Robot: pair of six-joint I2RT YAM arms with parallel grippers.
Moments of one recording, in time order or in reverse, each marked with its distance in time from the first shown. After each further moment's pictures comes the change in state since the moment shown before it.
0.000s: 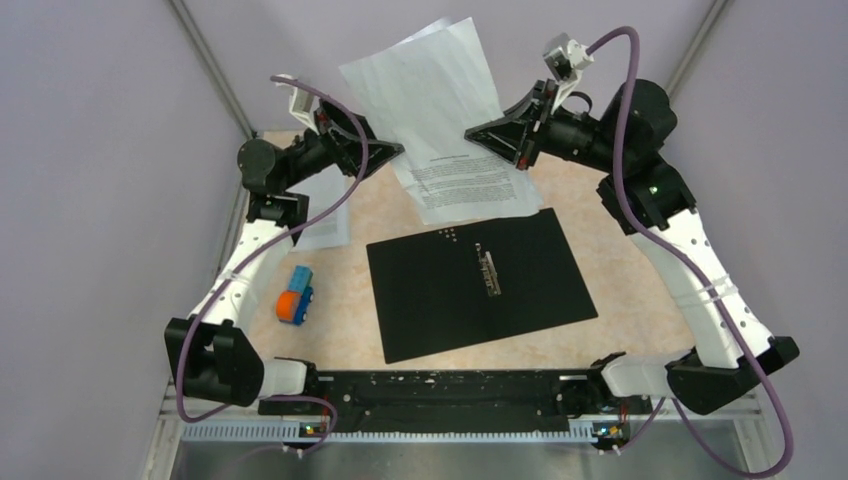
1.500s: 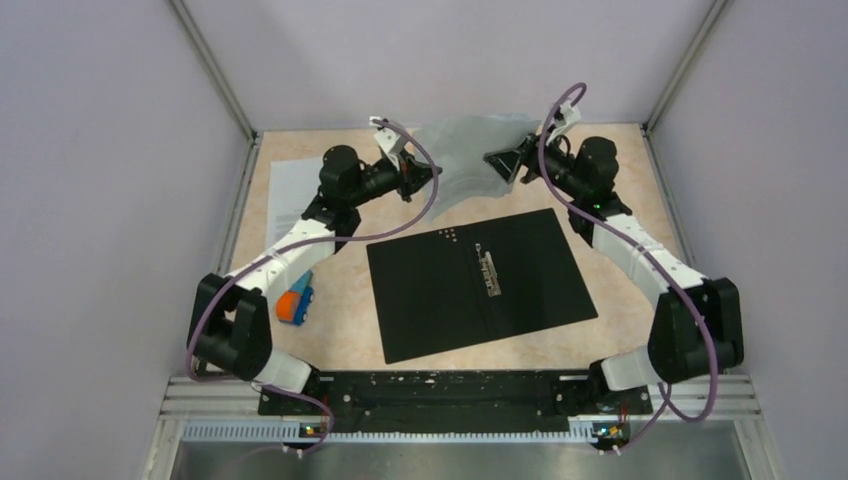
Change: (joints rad) left arm -0.257 0.128 -0.085 -0.313 -0.321 0.685; right arm -0.255 0.074 -0.681 0.643 0.169 0.140
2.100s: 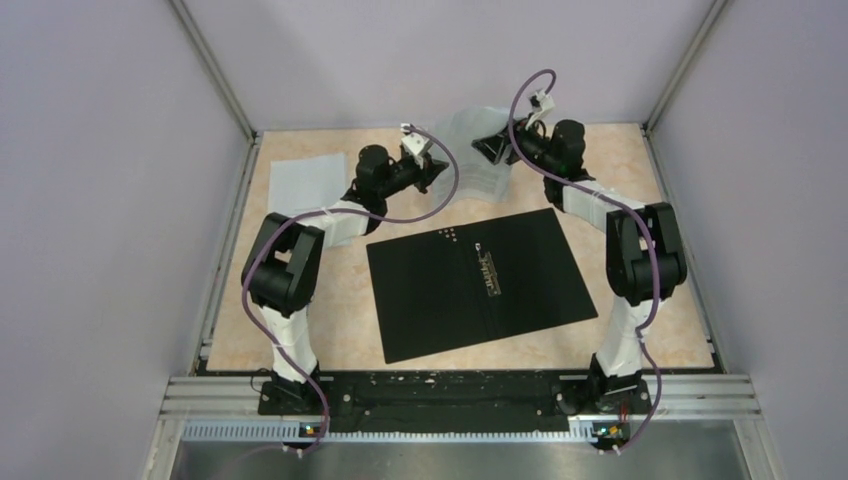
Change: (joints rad) left arm 0.010 0.447 0.131 0.258 -0.107 0.189; right arm -0.042 0.519 0.281 0.232 -0.096 0.035
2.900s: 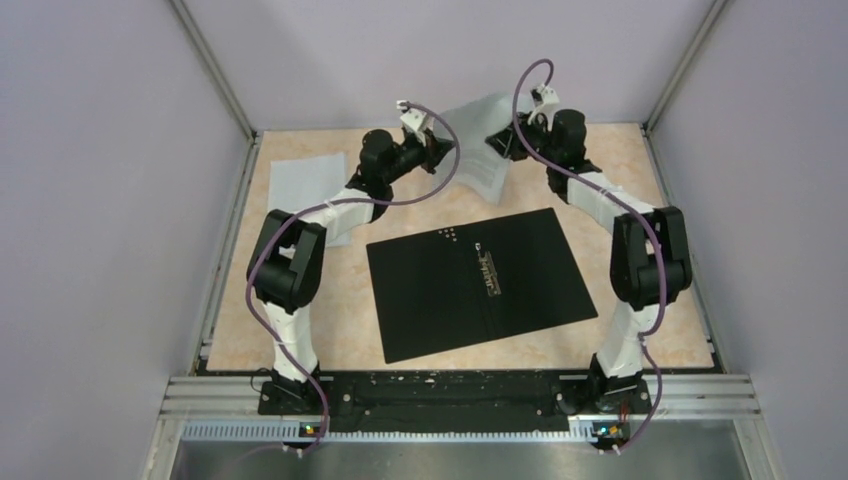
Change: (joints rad) left arm -0.009 0.056 0.119 0.041 -0.069 -0.137; right arm -0.005 0.019 0.042 -0.177 0.079 -0.040
